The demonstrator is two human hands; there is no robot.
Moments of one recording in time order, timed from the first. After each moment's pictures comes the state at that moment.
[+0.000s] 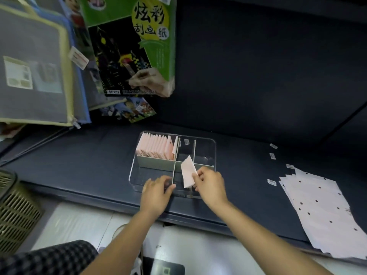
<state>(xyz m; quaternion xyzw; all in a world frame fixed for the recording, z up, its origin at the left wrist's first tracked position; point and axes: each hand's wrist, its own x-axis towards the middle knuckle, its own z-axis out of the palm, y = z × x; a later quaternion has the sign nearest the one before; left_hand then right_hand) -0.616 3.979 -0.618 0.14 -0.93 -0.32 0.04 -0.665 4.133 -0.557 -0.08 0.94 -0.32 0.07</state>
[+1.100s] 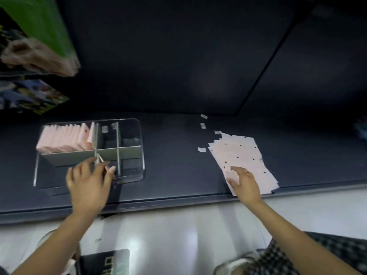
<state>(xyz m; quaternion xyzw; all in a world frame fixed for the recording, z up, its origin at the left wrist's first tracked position) -0.615 4.036 -0.608 0.10 -0.97 -0.17 0.16 -0.633 4.444 -0.600 0.09 0.98 -0.20 0.03</state>
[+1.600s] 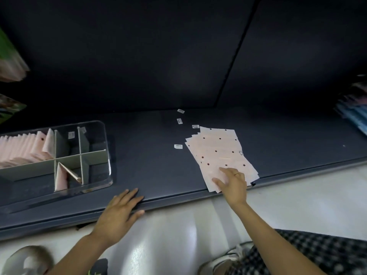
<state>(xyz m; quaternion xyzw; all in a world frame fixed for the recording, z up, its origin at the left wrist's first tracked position) -0.591 4.146 -0.638 -0.15 -0.96 -0.16 -0.18 -0.628 4.494 -0.647 0.18 0.95 -0.24 -0.02</state>
